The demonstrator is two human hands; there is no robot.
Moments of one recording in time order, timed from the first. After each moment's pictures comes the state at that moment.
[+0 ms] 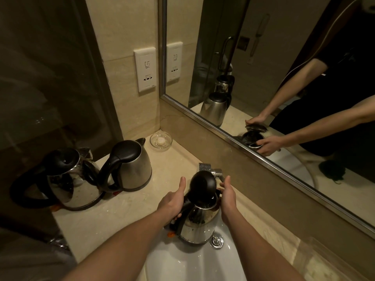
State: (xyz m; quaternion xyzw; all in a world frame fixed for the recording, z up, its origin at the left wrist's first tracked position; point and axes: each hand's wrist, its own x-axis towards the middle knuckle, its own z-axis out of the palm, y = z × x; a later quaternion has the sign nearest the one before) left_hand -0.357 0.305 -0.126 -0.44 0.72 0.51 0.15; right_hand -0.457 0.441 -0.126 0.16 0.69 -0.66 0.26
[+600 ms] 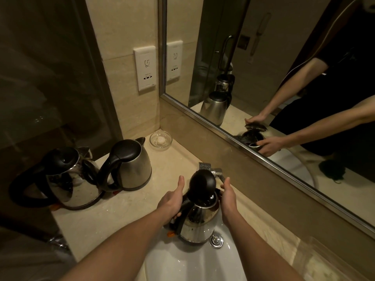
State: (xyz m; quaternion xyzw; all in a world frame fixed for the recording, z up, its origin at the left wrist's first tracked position) left_hand -0.356 0.304 -0.126 -0.43 0.71 0.54 0.14; right_hand -0.455 0.442 -0.137 0.16 0.72 -0.63 0.25
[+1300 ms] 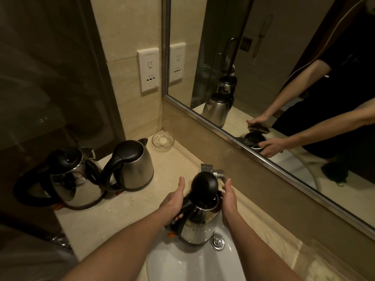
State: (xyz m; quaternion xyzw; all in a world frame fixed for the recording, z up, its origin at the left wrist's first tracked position) left_hand -0.359 0.300 -0.126 -0.46 0.66 0.57 0.16; right_hand -0.459 0.440 -0.150 0.17 0.69 -0.65 0.26
